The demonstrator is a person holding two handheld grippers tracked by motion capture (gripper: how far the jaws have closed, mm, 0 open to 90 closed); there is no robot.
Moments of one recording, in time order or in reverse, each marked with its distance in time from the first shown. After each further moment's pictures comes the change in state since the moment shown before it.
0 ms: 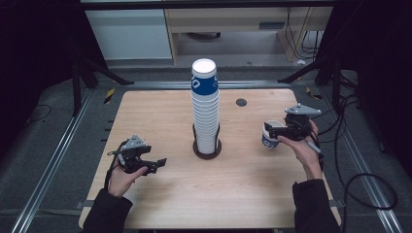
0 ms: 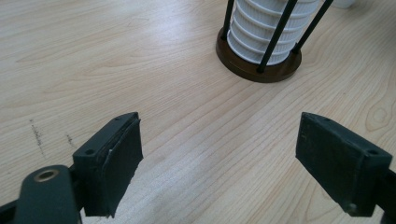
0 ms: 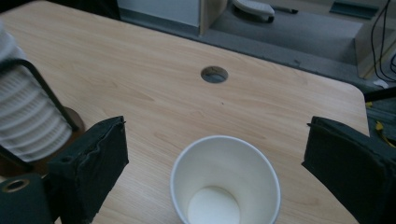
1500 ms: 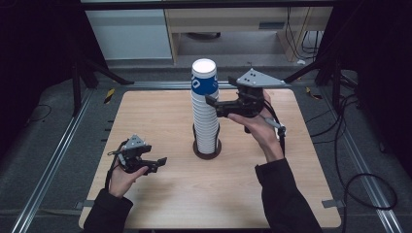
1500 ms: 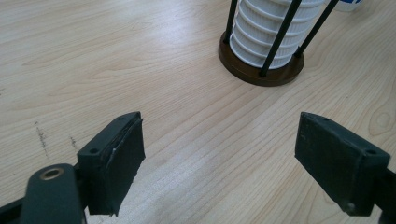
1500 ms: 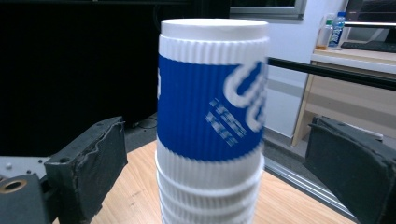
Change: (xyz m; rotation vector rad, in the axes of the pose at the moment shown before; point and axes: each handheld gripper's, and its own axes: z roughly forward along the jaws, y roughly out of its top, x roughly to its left) left arm -0.002 0.001 0.000 -0.008 0.016 -0.002; right arm 0.140 0.136 -0.024 -0.382 0.379 -0.100
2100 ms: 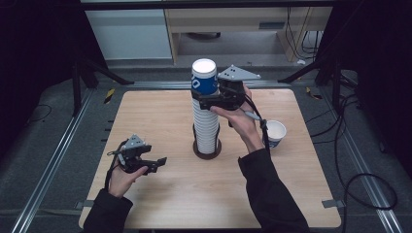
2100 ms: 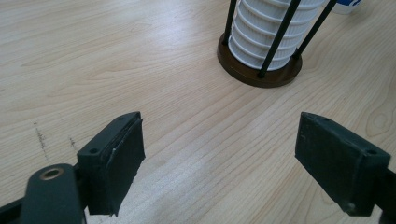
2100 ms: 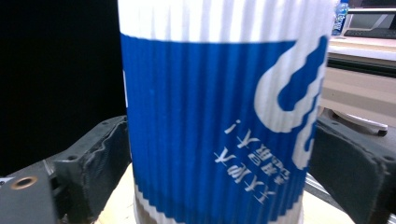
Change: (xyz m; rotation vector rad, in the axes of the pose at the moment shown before) left arm 0.000 0.000 0.000 -0.004 -0.006 -0.001; right arm 0.002 -0.007 0.050 0.026 -0.016 0.033
